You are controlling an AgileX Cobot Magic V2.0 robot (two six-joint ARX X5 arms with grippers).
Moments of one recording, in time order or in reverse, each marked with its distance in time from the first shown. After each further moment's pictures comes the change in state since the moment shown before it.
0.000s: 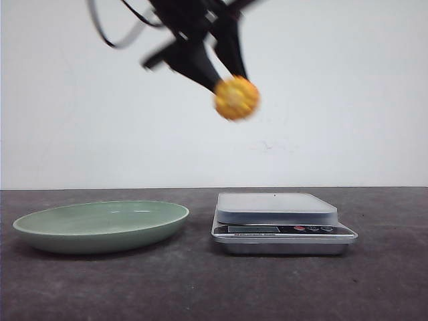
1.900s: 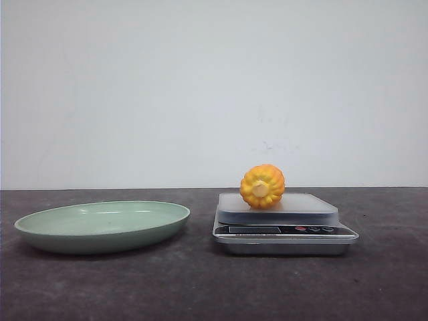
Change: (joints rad) left arm 0.563 -1.214 0.103 -0.760 -0.417 0.181; right arm 0.135 0.007 0.000 -0.044 0.000 0.000
